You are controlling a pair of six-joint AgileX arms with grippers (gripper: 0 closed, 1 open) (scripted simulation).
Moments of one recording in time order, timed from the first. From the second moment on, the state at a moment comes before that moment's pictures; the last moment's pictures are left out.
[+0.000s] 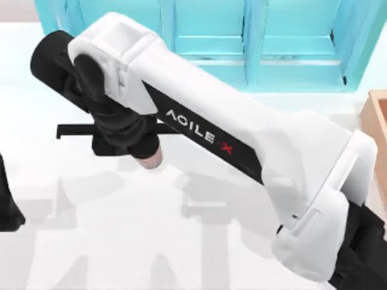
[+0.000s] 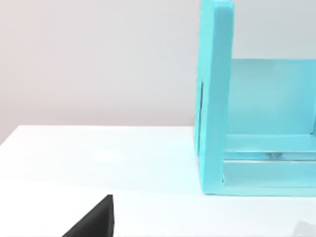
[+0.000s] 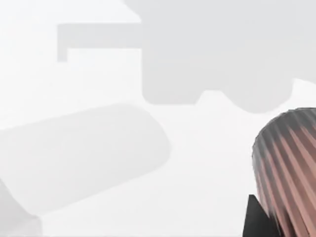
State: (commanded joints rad) left arm 0.00 0.00 0.00 0.00 0.00 0.00; right arm 0.94 2.73 2.86 -1.52 0.26 0.94
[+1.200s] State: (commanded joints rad) left arm 0.00 0.00 0.00 0.00 0.00 0.00; right arm 0.84 2.14 1.98 -1.23 0.22 0.83
